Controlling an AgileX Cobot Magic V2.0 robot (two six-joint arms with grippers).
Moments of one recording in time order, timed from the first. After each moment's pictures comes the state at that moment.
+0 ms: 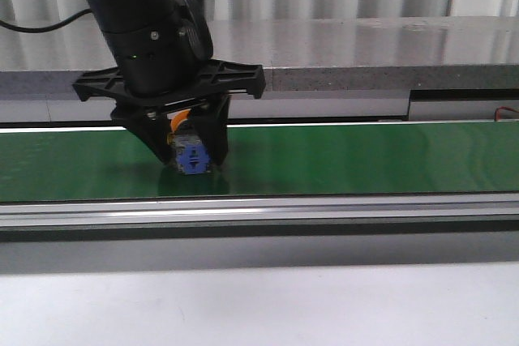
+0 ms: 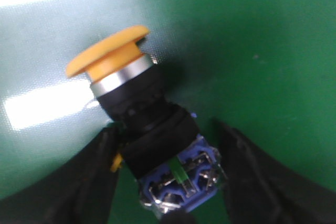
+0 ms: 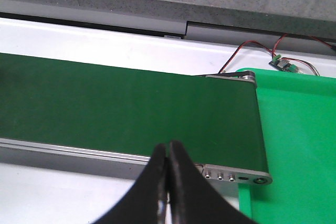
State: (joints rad) left arm -0.65 1.84 -1.35 0.06 0.78 -0.37; right arm -0.12 0.41 -0.54 0.25 0.61 -0.29
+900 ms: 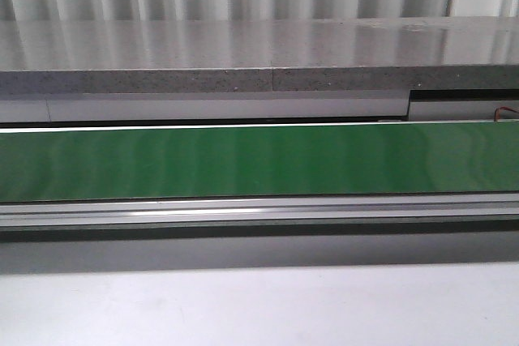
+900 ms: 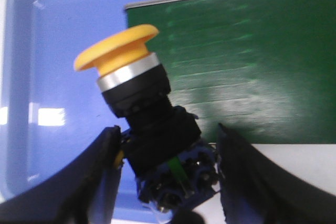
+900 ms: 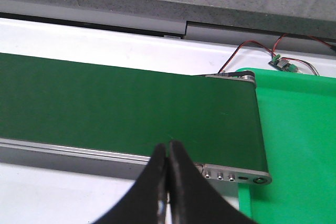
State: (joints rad) left arm -0.13 1.19 -1.00 0.39 0.98 -0.19; right arm -0.12 0.41 -0.54 0.25 0.61 -0.29
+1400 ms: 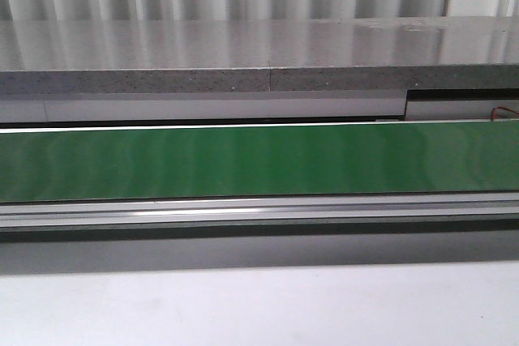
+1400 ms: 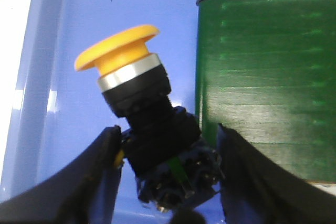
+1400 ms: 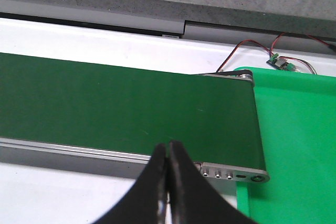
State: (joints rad) left arm 0.30 1.34 -0.99 0.06 0.76 0.26; right arm -0.12 0.41 -0.54 0.25 0.61 -0.29
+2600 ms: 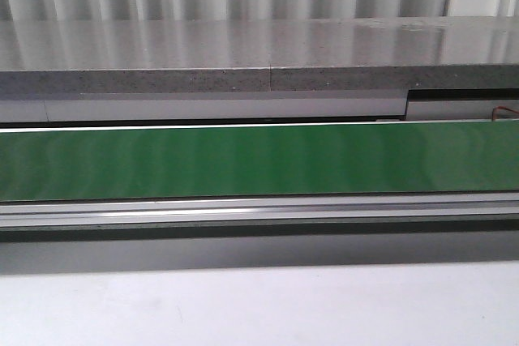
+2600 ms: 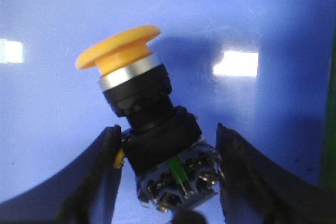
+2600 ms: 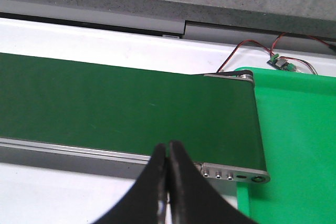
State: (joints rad) left arm 0.41 1.84 -1.16 -0.01 0.67 0.41; right arm -0.12 0.41 -0.54 0.25 0.61 -0.29
